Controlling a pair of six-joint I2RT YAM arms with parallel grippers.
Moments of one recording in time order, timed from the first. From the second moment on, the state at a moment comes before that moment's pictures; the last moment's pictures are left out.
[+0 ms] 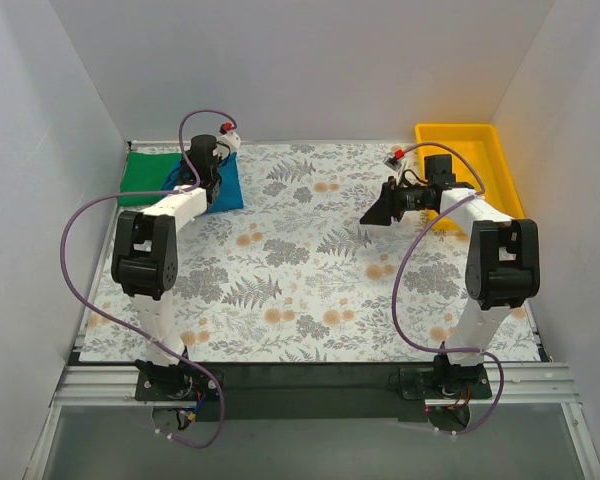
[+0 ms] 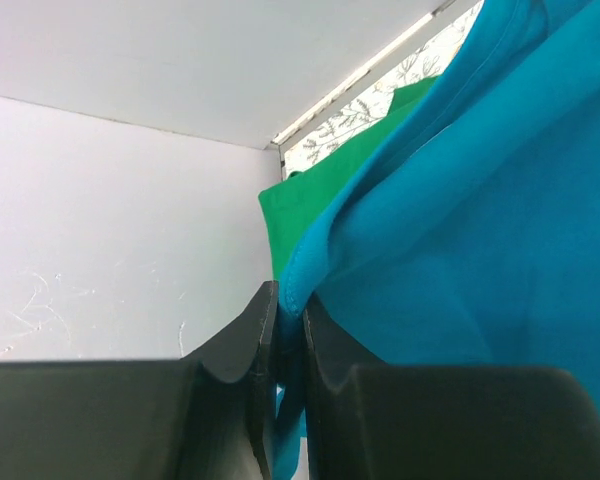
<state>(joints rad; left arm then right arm) -0.17 1.96 1.37 0.26 -0.50 0.88 0.07 1.82 1.25 -0.36 -1.15 -0.27</state>
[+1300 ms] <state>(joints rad) -0.09 2.03 1.43 0.49 -0.49 1.11 0.02 1.86 1.25 -0.36 -1.19 -0.26</state>
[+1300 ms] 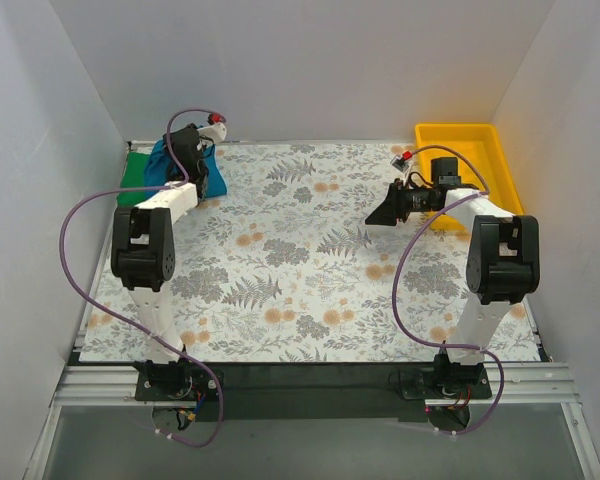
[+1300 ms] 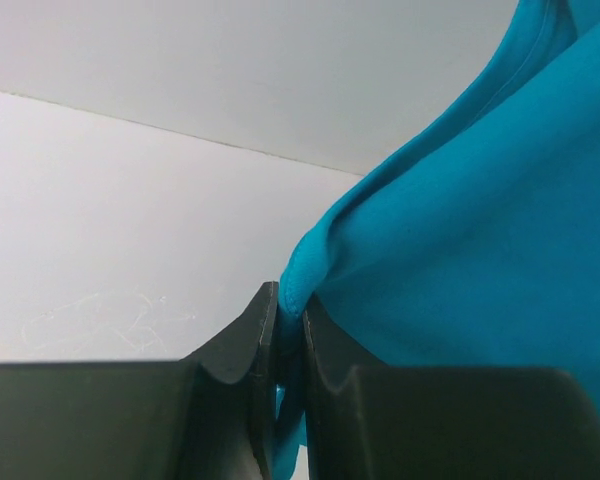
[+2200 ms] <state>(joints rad) -0.02 2.11 1.46 0.63 -0.41 1.15 0.02 1.92 1.25 -0.37 -1.19 -0.26</state>
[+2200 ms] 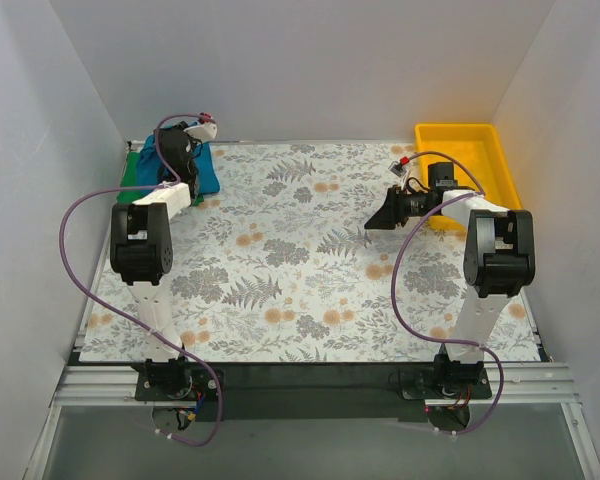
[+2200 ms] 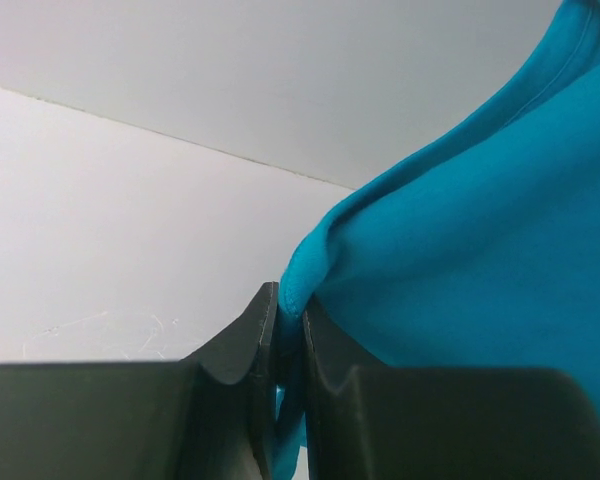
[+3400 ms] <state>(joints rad) 0.07 2.22 1.47 0.73 -0.36 1.09 0.02 1.94 1.25 -0.38 -1.19 -0.27</state>
